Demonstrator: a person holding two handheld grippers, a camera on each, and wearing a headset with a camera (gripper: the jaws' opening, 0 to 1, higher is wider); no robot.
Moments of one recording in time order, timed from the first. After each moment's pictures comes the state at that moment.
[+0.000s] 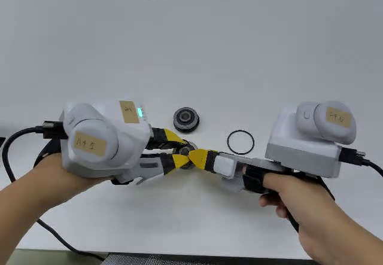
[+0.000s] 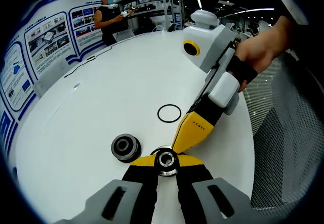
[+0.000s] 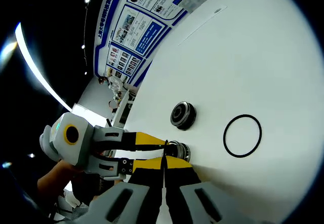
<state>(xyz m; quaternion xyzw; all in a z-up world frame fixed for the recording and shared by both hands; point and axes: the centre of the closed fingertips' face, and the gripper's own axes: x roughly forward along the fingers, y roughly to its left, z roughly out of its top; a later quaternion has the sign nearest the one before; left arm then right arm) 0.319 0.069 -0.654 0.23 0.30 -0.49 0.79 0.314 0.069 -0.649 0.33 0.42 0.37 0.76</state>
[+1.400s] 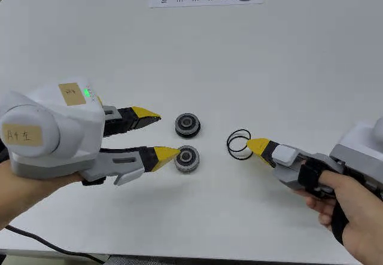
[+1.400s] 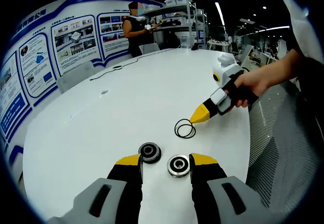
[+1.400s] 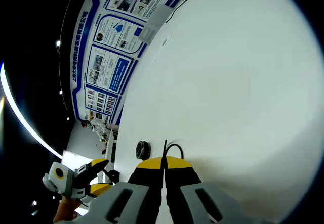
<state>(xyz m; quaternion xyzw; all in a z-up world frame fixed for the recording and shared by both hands) 0.323 0.094 -0.595 0.17 0.25 -0.42 0.86 0.344 -0.023 -0.657 0.44 0.39 0.20 0.79</state>
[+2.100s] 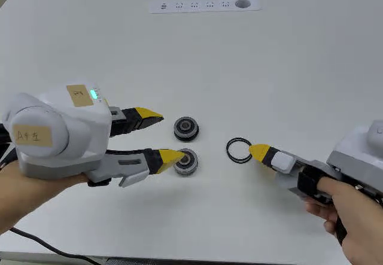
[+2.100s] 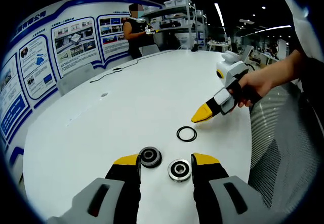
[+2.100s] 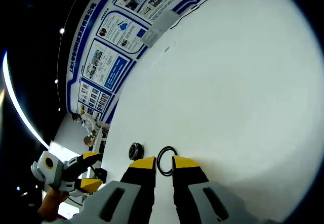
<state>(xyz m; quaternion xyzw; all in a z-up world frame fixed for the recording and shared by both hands) 0.330 0.088 -0.593 0.17 0.25 -0.42 0.86 0.352 -0.037 -0.648 0.38 0.36 0.19 0.83</state>
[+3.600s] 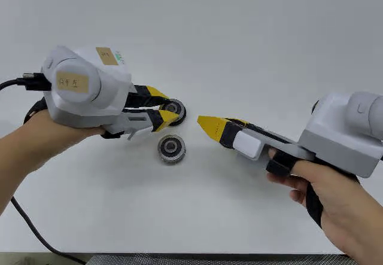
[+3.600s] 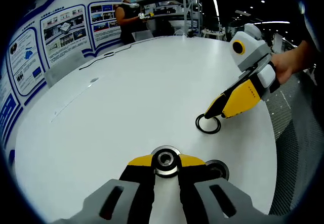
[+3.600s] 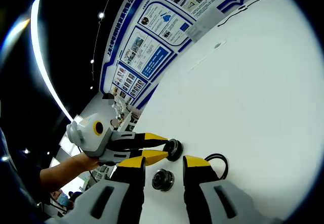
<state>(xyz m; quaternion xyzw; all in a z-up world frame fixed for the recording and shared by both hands) 0.381 0.077 -0.651 0.19 0.30 -0.44 0.83 0.351 0.023 -0.620 0.34 0.31 0.36 0.81</state>
